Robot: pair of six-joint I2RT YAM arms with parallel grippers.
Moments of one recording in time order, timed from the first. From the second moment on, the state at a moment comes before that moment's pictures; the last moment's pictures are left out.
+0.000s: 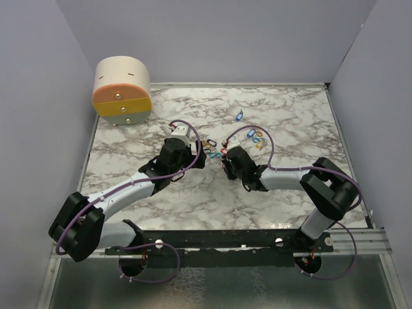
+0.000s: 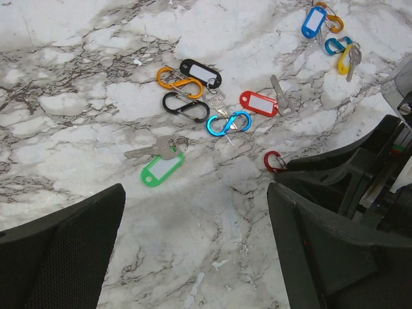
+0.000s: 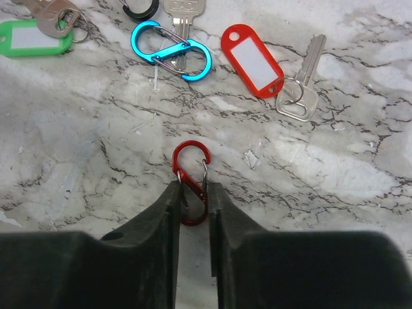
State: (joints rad) left arm -0.65 1.24 0.65 0.10 -0.17 -0.45; right arm 0.81 1.67 0.72 0.23 0.27 0.24
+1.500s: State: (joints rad) left arm -0.65 1.53 0.71 0.23 -0.20 -0.40; right arm 0.81 1.43 0.64 0.19 0.33 0.24
